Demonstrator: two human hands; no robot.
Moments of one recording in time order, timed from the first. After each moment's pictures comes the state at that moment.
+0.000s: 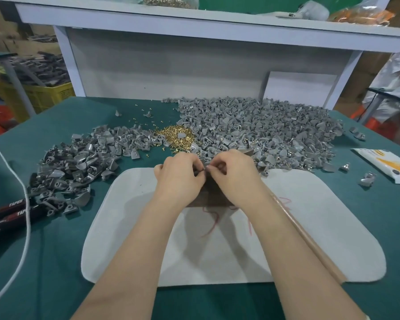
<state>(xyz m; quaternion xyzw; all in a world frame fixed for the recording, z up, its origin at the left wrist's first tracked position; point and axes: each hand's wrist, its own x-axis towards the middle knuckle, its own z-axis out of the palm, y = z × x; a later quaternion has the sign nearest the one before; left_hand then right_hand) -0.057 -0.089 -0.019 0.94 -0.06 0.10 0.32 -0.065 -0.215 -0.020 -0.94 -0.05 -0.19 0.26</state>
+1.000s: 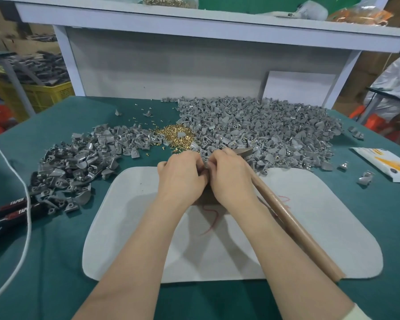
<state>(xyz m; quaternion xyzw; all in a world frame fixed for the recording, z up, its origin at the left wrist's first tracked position) -0.061 -0.093 -0.018 0.94 -0.08 0.14 0.30 -0.069 -0.200 -0.021 -0.96 -0.04 -0.22 0.18</state>
